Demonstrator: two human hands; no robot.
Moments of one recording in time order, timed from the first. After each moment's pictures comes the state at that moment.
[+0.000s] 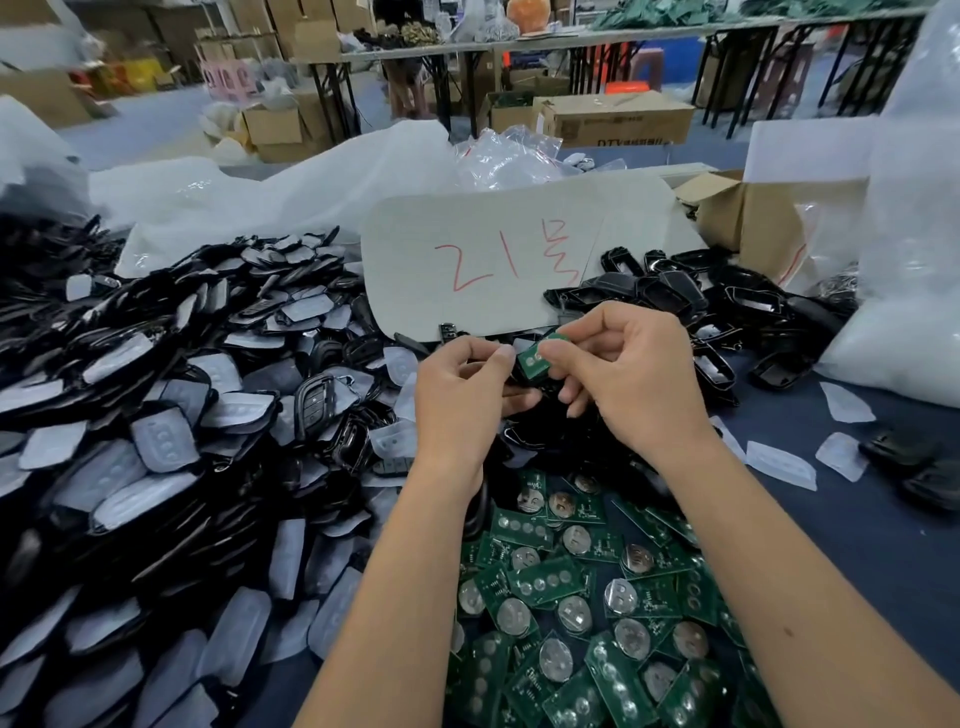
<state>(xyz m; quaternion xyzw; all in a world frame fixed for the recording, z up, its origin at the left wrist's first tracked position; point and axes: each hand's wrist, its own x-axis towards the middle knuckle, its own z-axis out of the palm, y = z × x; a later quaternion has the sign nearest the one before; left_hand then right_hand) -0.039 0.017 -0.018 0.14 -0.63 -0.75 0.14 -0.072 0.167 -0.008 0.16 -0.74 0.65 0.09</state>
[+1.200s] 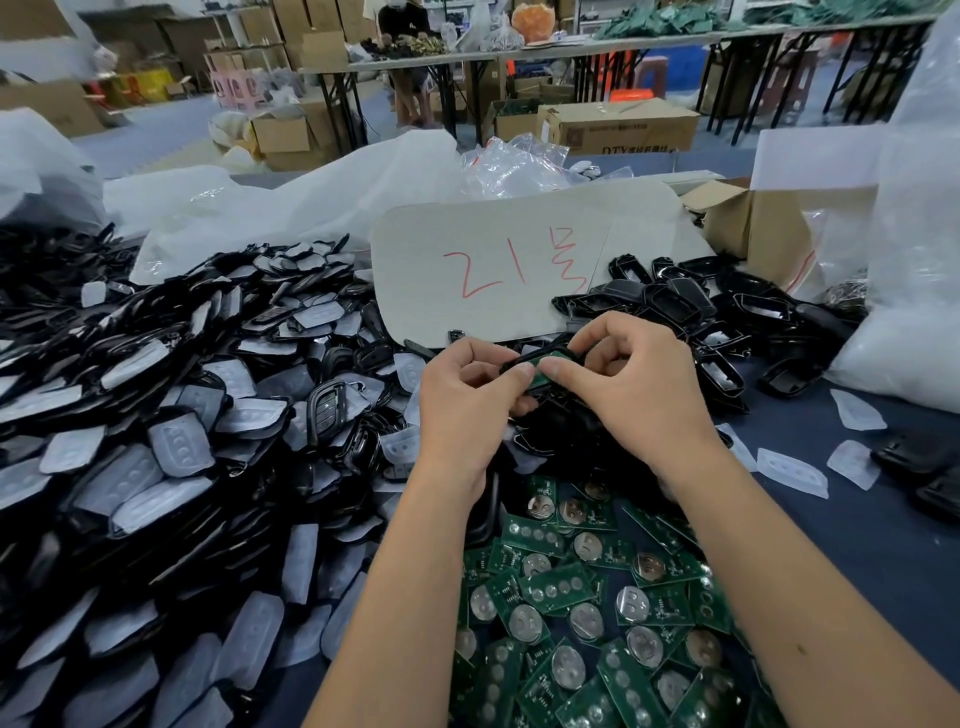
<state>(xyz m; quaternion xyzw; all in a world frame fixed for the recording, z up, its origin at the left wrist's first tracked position) -0.037 0.008 -0.021 0.10 -0.66 -0.73 0.15 -0.072 0.167 -0.010 0.11 -0.83 0.53 0.13</state>
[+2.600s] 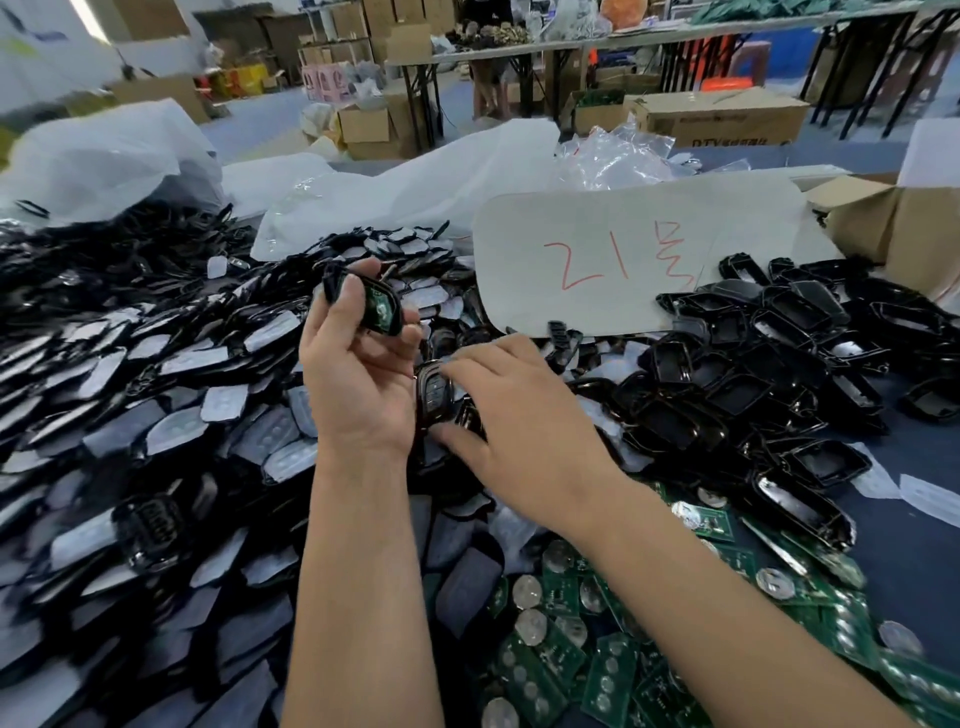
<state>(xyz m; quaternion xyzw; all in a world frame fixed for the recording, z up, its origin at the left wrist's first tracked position) 0.011 -0.113 0.031 0.05 -0.37 -0.86 0.35 -0.010 0.025 0.004 0.42 -0.87 0.22 0.12</state>
